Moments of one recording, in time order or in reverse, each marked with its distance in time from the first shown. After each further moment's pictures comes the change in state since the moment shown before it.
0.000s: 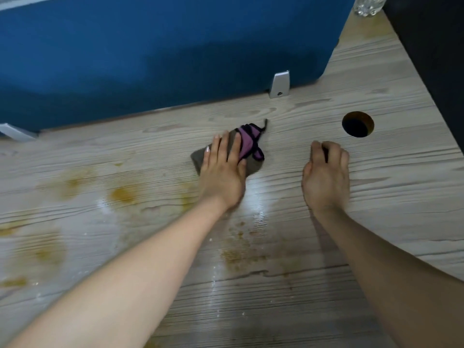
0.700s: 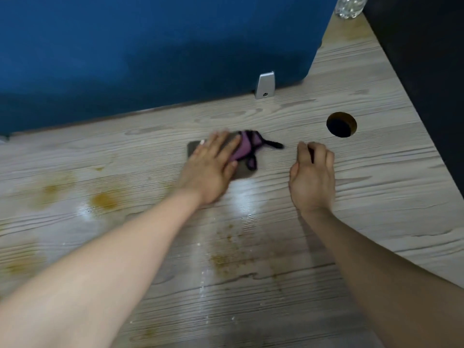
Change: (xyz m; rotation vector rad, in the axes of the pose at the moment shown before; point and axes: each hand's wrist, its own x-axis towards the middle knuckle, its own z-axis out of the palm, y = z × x) left_hand 0.022 -0.016 -0.010 0.071 -0.078 0.254; right_hand 0.001 -0.001 -0.002 -0.003 -0.022 0.006
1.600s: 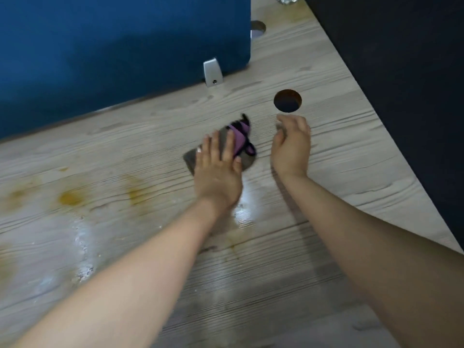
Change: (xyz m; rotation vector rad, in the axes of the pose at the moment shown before) left_hand -0.019 0.129 0.036 0.015 0.052 -0.238; right_hand 0.008 0.034 -0.039 0.490 0.081 0.235
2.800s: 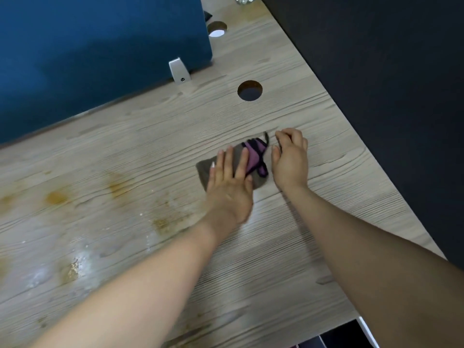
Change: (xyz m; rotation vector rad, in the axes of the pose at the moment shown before) left_hand -0.072 0.057 0.014 -0.010 -0.131 0.166; right_hand -0.049 0.054 -0.060 -0.152 -0.048 0.014
